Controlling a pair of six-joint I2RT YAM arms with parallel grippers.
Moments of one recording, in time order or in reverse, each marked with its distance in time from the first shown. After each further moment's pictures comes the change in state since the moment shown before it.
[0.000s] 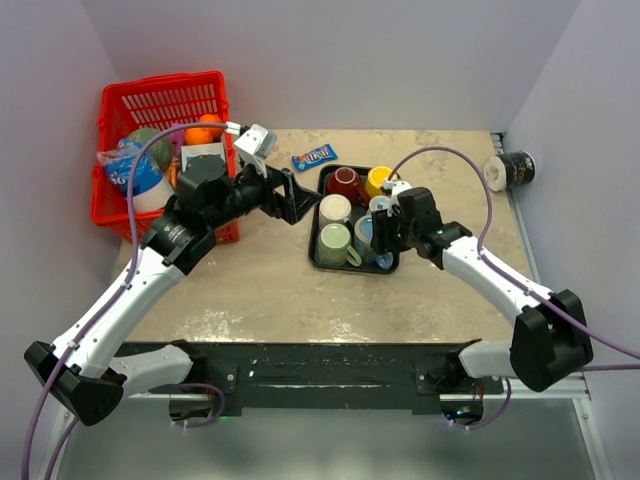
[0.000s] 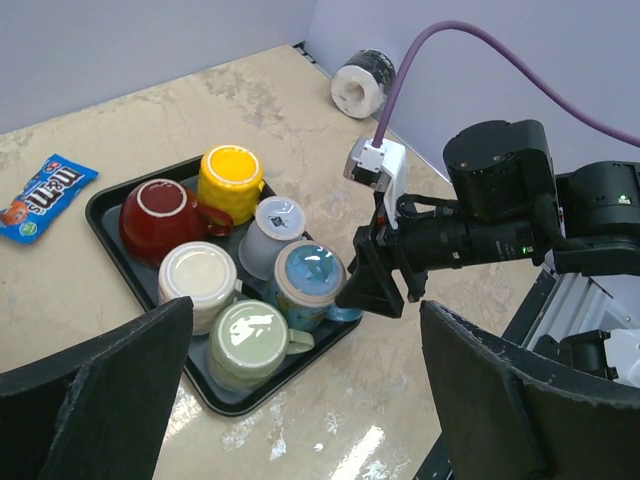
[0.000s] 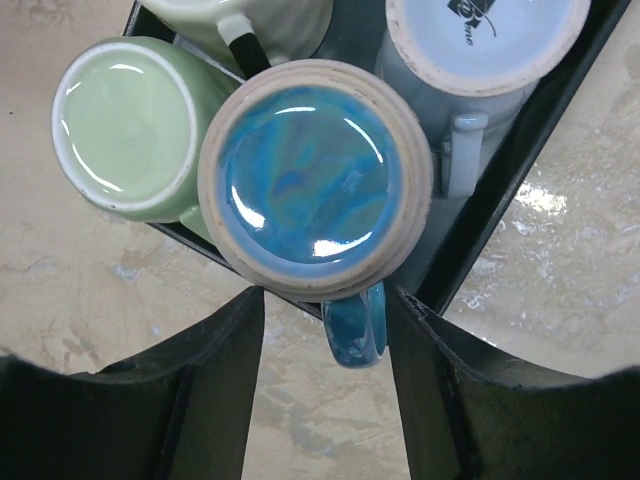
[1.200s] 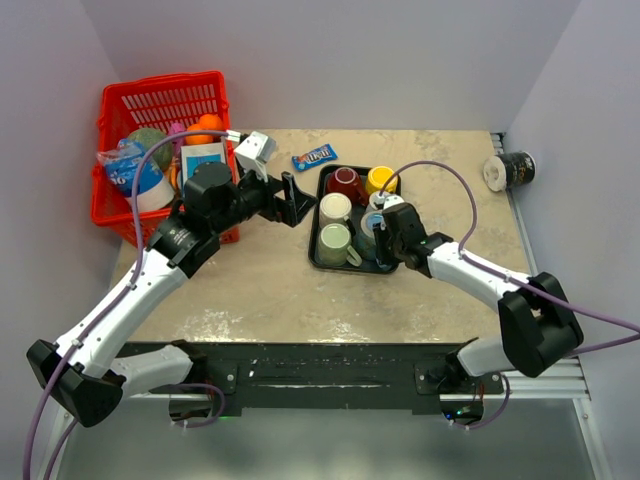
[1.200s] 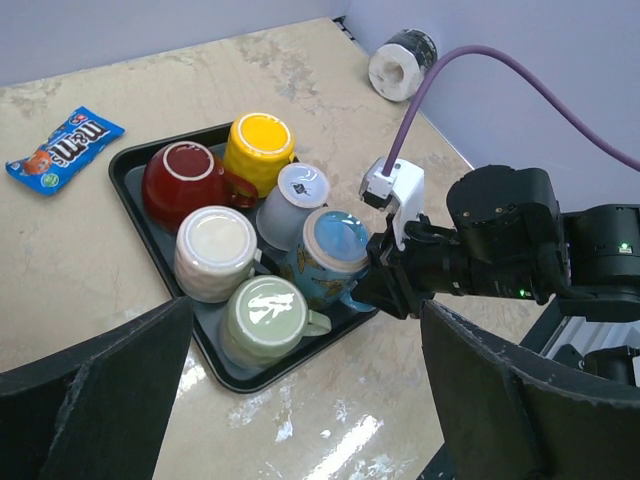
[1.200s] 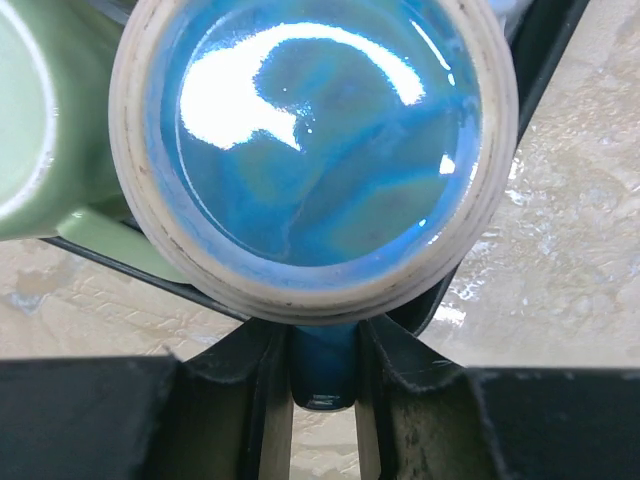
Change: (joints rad) left arm 0.000 -0.005 -0.066 0.000 -0.082 -0.033; right arm 0.081 0.085 -0.101 0.118 0.176 0.047
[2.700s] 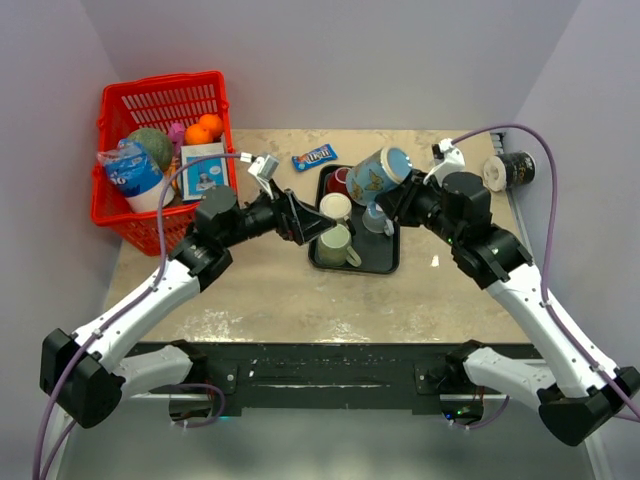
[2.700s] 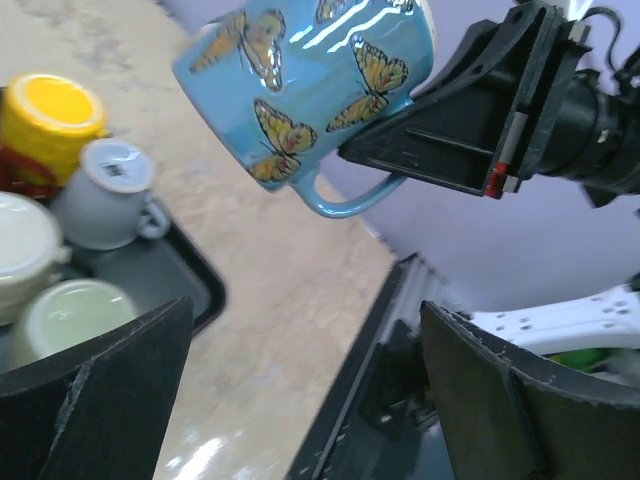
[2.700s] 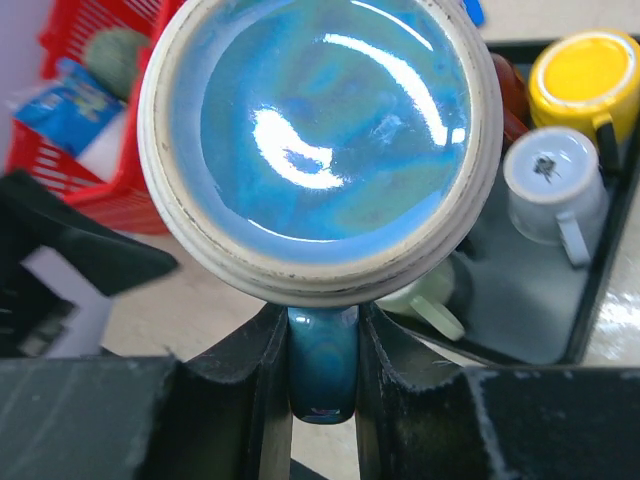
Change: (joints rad) left arm -0.002 -0.014 -0.238 0.360 0.278 -0.281; right arm -0.003 -0.388 0.338 -0.194 -0.108 0.346
